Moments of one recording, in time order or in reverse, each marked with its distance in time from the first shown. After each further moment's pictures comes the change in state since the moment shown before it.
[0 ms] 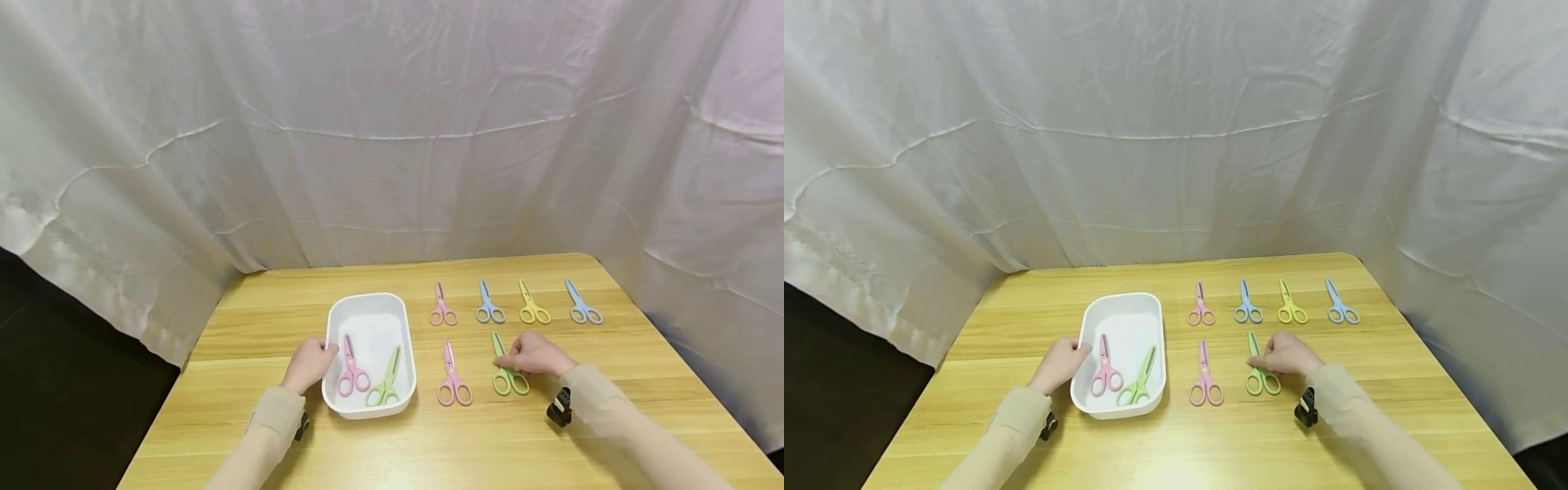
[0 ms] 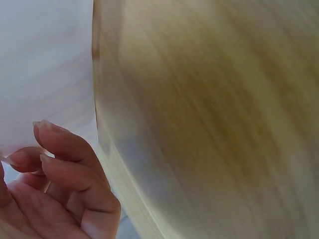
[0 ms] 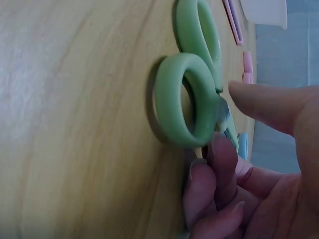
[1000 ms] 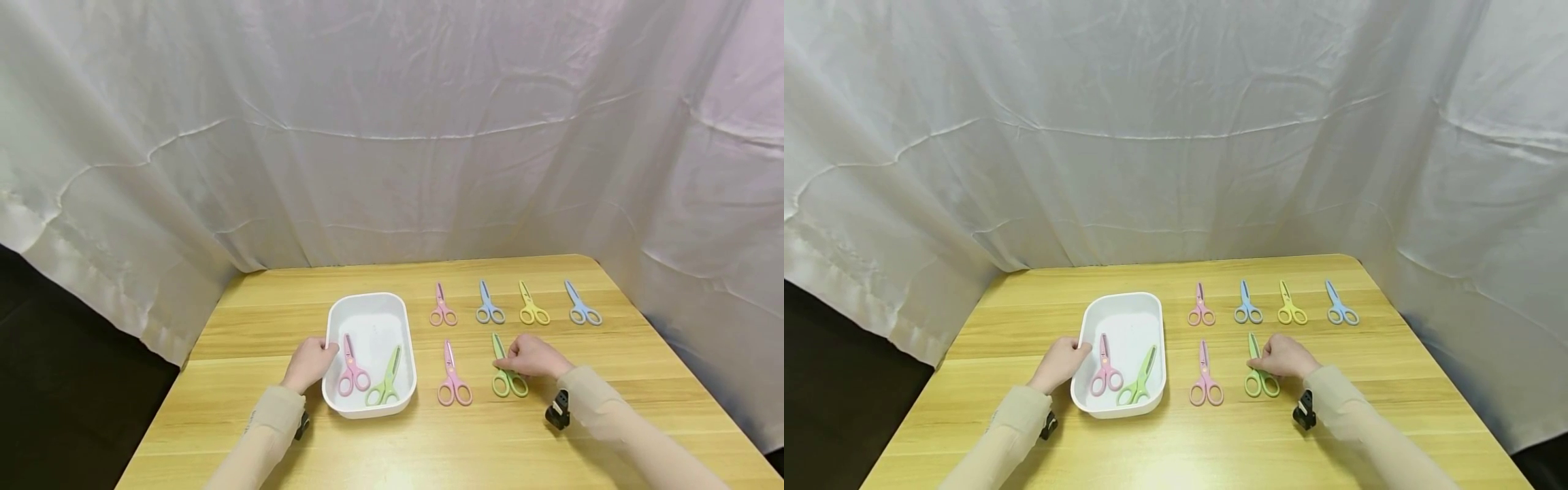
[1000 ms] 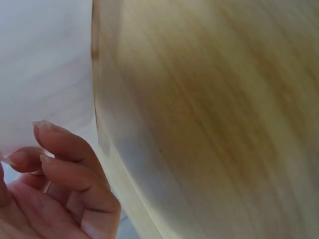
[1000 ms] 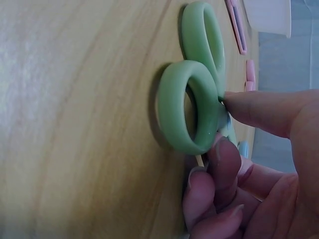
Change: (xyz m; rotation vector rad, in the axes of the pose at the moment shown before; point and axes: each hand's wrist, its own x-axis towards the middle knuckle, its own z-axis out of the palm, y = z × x) left_hand 0.001 -0.001 0.001 0.004 0.007 0.004; right_hand -0.003 -0.006 0.004 -0.071 0.012 -0.045
